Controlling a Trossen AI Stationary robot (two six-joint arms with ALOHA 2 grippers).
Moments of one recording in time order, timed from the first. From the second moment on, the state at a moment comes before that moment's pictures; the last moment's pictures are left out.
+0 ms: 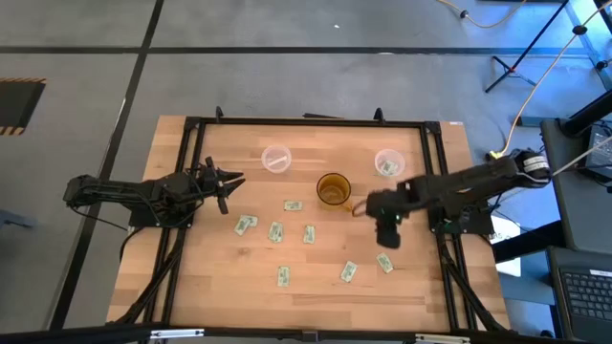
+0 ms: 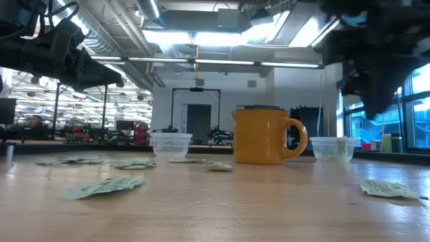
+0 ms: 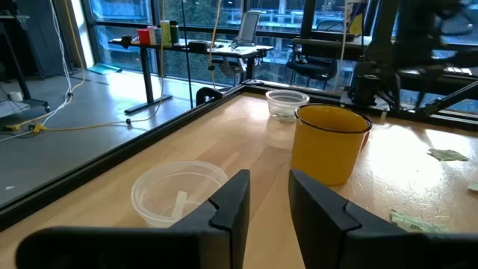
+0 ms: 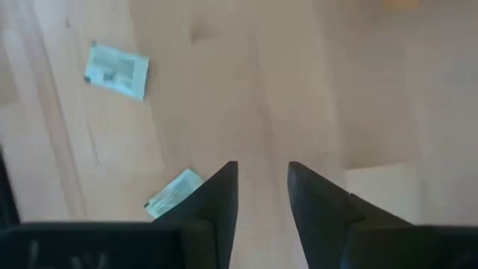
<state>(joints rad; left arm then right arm) 0.00 0.17 0.01 0.07 -0.43 -0.12 0.18 1.27 0.78 -0.75 -0.13 0.43</state>
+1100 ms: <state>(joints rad) 0.00 0.17 0.01 0.07 -0.43 -0.12 0.67 1.29 0.46 -0.30 0.20 0.79</state>
